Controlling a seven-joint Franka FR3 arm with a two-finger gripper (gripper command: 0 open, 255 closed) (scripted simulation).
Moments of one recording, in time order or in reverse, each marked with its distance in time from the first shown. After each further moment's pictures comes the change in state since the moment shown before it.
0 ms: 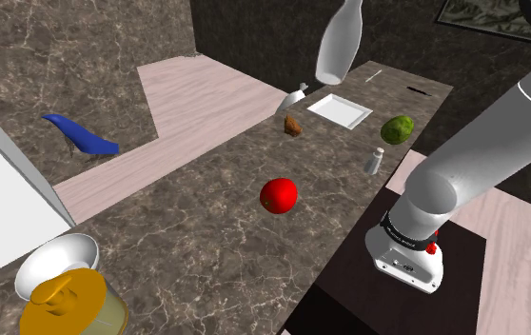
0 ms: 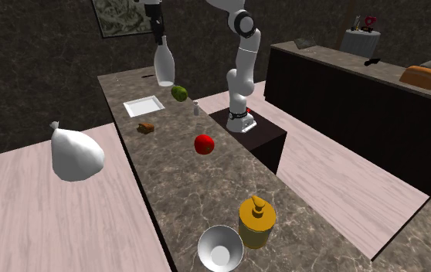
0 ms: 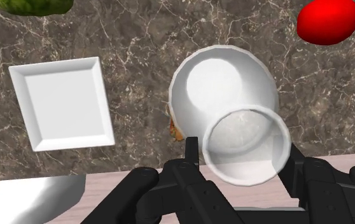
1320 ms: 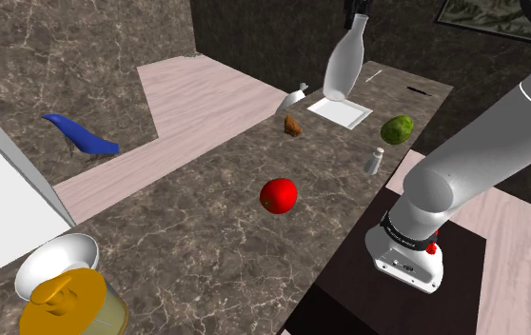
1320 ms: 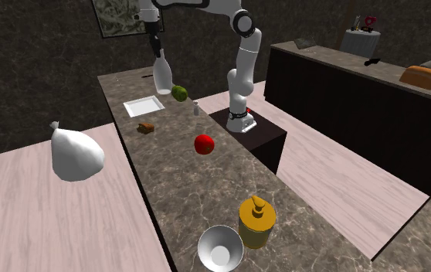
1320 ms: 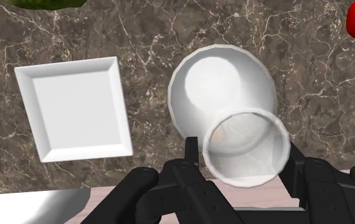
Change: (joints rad) arm -0.053 -0.016 -0.079 -0.231 -0.020 0.216 -0.131
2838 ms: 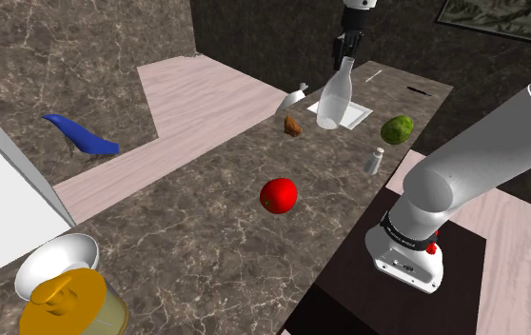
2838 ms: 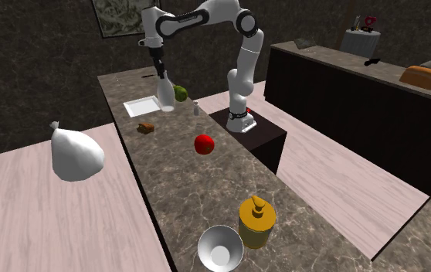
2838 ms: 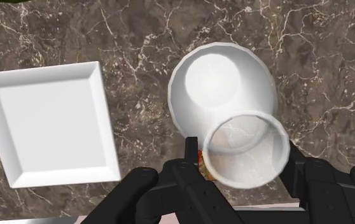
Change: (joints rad) arm -0.005 -0.054 -0.002 -0.366 -0.012 0.313 0.006
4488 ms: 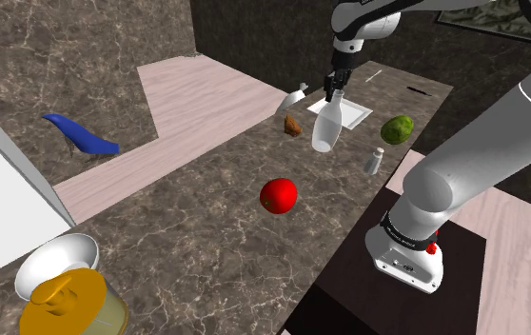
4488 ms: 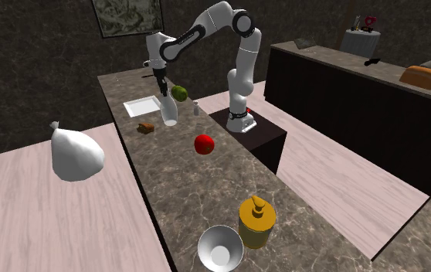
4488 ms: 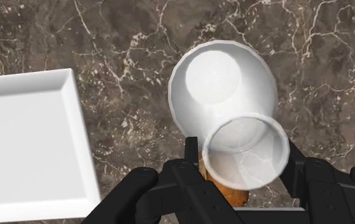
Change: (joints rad) arm -0.003 0.058 -0.013 -0.237 0.005 0.294 -0.010
